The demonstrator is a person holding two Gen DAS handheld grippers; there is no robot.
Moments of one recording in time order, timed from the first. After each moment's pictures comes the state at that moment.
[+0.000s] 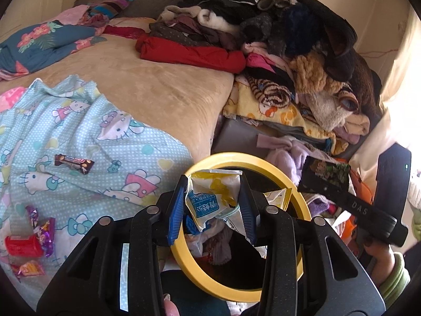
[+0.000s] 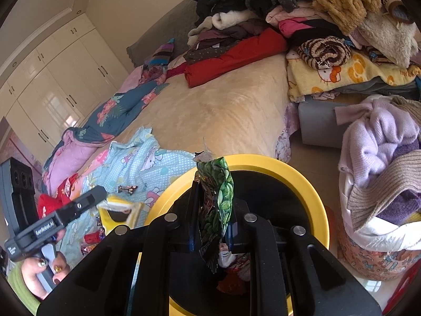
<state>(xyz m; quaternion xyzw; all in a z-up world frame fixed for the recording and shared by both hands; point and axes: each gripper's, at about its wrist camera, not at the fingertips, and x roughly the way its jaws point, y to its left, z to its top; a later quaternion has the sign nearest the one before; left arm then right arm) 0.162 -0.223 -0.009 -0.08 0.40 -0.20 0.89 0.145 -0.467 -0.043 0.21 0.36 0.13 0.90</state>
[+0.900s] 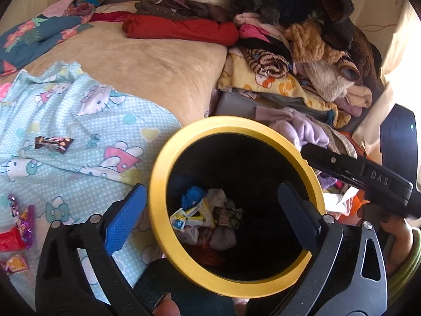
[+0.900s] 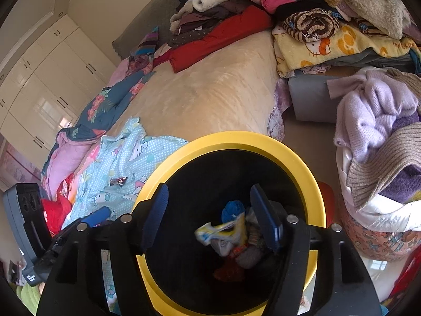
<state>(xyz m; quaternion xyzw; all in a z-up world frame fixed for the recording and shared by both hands) 0.159 -0.243 -0.047 -0.06 0.43 -0.21 0.87 0.152 -0.478 -0.070 0.23 0.41 0.11 0.87</state>
